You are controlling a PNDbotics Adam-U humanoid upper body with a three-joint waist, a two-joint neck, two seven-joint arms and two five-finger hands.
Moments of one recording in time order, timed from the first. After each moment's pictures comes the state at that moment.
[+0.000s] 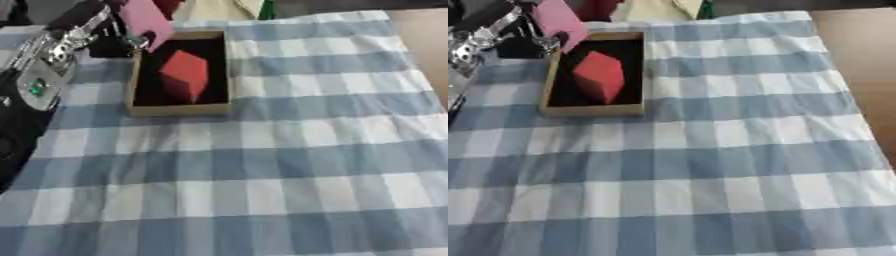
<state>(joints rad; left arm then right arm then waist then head) -1.12 0.62 -0.16 -1.01 -0.70 0.01 -0.22 -0.93 -0.44 0.04 -1.86 0.45 0.15 -0.04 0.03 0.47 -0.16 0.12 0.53</state>
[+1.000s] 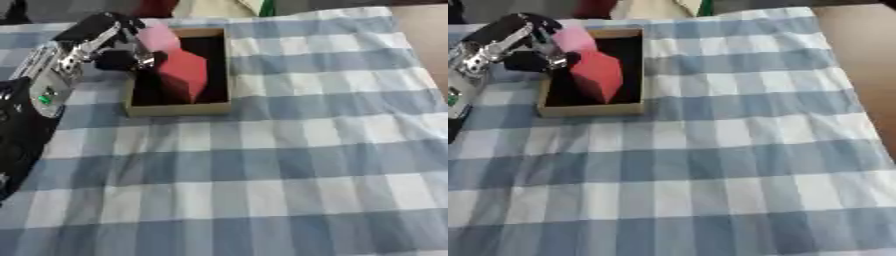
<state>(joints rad) -1.11 0.62 -0.16 -0.99 -0.78 -0.07 -0.23 -0.92 -0.44 0.04 -1.86 0.45 0.15 -0.03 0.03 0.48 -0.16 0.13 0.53</state>
